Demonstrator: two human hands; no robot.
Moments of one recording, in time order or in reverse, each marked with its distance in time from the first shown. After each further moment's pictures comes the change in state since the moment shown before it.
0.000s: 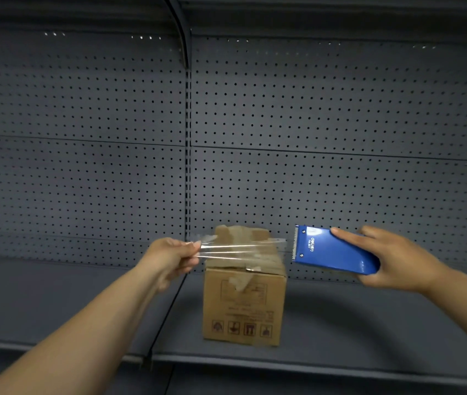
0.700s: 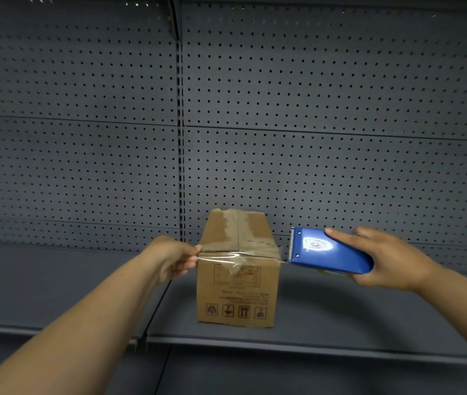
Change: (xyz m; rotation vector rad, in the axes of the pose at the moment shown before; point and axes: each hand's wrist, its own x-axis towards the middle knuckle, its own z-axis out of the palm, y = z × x) left_hand 0.014 -0.020 0.012 0.169 -0.006 -0.236; right_hand -0.011 0.009 0.030 0.042 -0.081 0.022
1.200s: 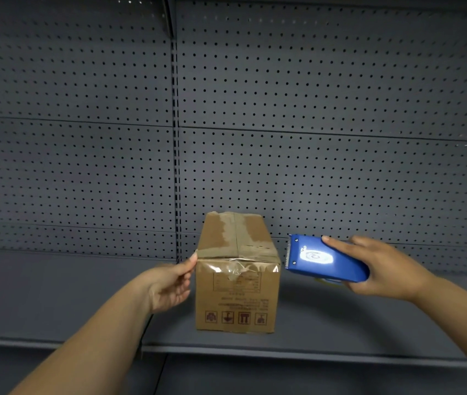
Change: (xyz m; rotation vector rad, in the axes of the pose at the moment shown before) left_hand 0.023 -0.038 0.000 -0.279 -0.196 -0.126; right_hand 0.001 0.002 0.018 0.043 0.016 -0.006
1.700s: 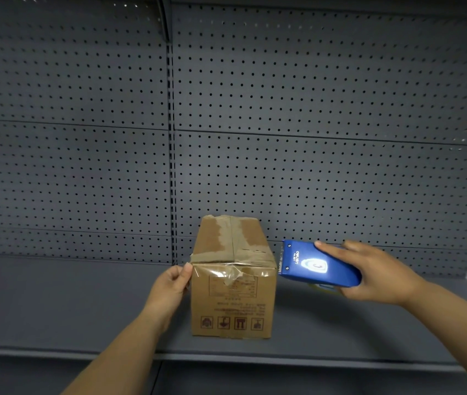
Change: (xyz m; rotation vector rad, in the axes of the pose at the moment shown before) left_hand 0.018 -0.040 0.011 0.290 0.216 0.490; right_hand 0.004 0.001 0.006 -0.002 0.000 0.002
